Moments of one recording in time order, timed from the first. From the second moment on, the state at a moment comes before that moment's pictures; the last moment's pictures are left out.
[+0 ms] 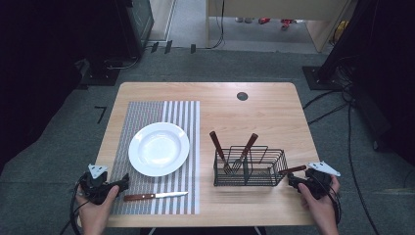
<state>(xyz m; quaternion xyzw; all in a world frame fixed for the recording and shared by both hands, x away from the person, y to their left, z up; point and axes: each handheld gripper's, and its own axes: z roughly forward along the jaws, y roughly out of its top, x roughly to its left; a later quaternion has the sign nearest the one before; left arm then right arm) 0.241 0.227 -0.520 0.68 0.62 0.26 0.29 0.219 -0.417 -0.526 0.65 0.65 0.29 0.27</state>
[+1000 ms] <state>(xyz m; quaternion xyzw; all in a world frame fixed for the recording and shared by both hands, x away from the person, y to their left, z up) 0.238 0.232 -0.509 0.66 0.65 0.27 0.27 0.219 -0.417 -0.526 0.65 0.65 0.29 0.27</state>
